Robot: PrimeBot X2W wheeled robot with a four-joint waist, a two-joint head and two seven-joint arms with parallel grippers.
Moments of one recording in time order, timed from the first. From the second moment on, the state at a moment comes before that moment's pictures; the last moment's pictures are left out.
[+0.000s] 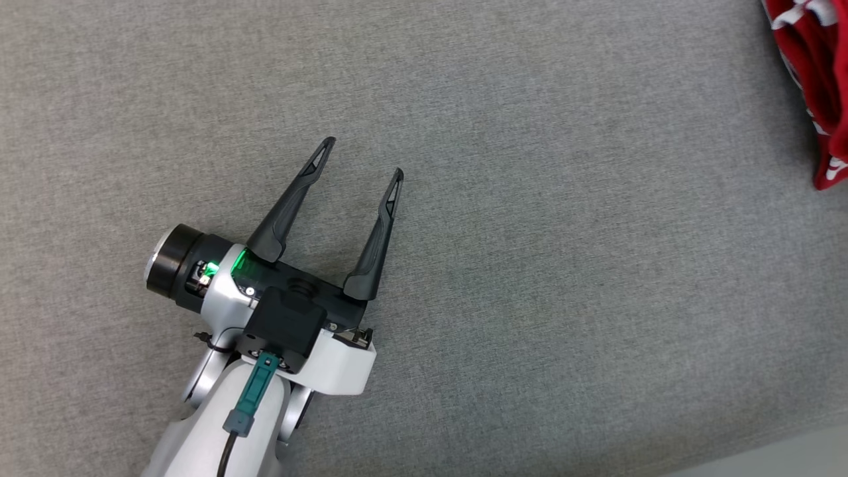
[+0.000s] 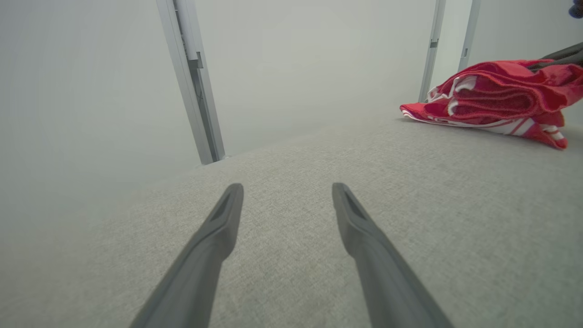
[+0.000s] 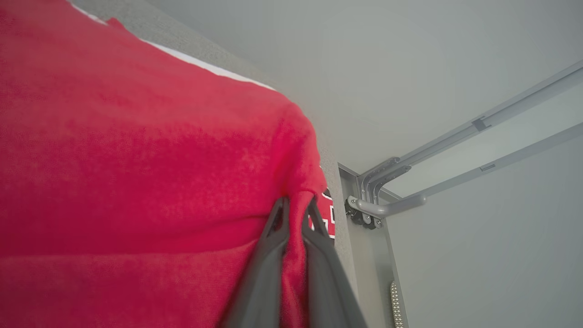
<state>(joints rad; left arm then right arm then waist) -0.35 0.13 -0.38 -0.03 0.05 0.05 -0.26 -0.92 -0.68 0.32 0.87 0.18 0.13 -0.26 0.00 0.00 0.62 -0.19</state>
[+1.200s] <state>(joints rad) -0.19 0.08 -0.39 -0.03 -0.08 0.15 -0.26 -0.60 -0.27 0.18 0.46 0.12 0.13 -0.26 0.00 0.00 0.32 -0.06</state>
